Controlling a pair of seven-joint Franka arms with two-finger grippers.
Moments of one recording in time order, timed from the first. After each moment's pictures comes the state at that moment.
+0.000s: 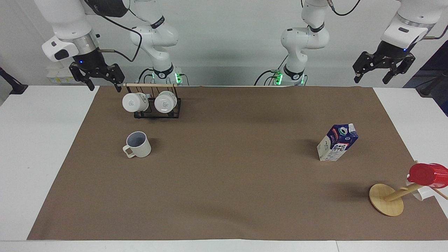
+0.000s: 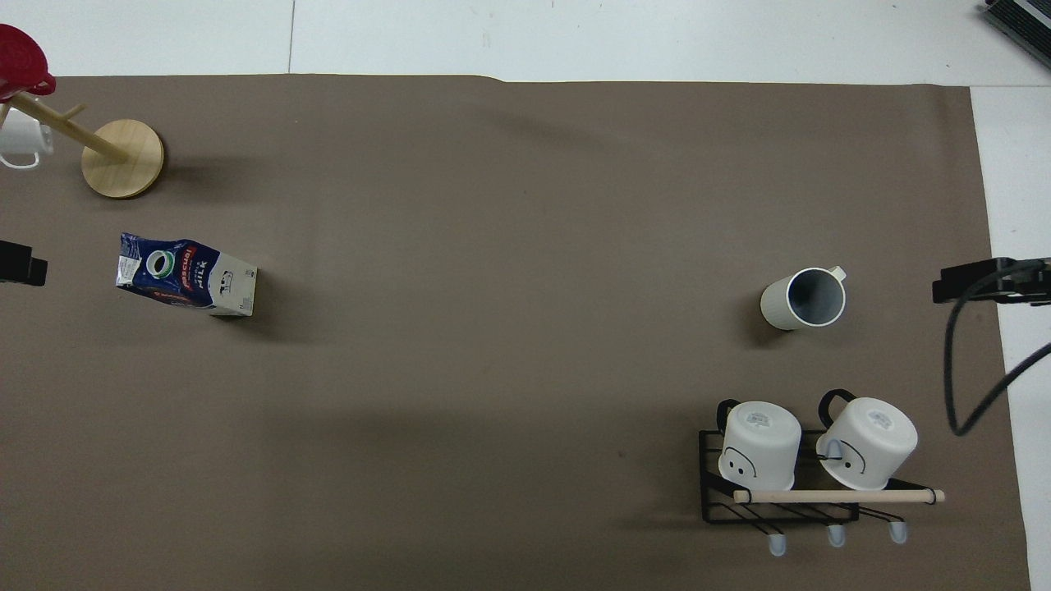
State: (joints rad) left arm -0.09 -0.03 0.07 -1.44 0.01 1.45 0.10; right arm 0.01 -0.10 -0.07 -1.73 -0.03 1.66 -0.01
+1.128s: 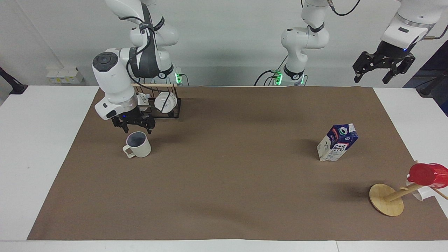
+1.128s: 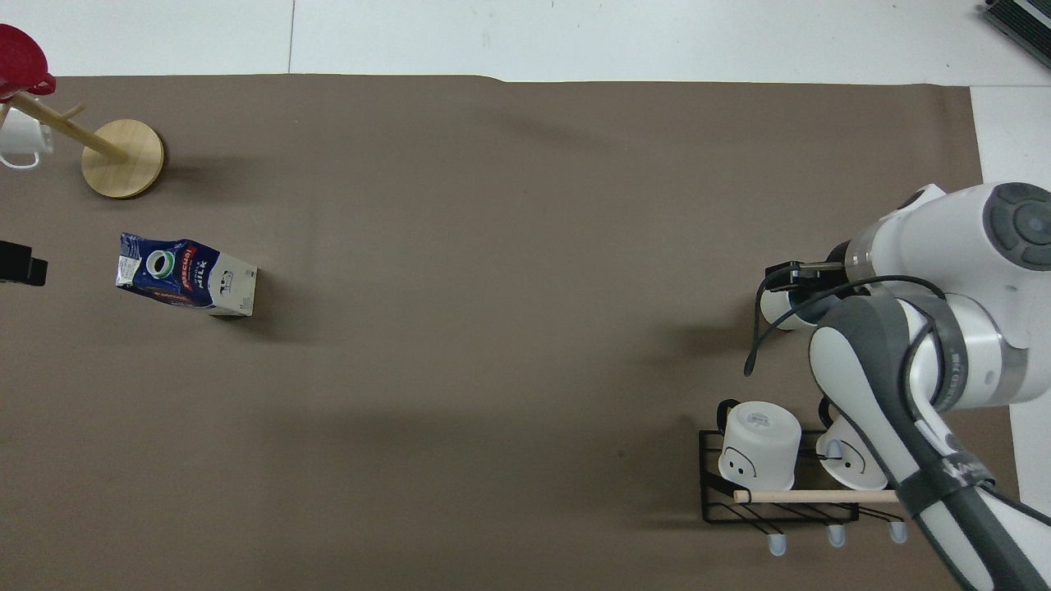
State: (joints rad) left arm -0.09 -0.03 0.07 -1.44 0.01 1.45 0.10; right arm 0.10 0.09 -0.06 -2.04 -0.03 2.18 0.11
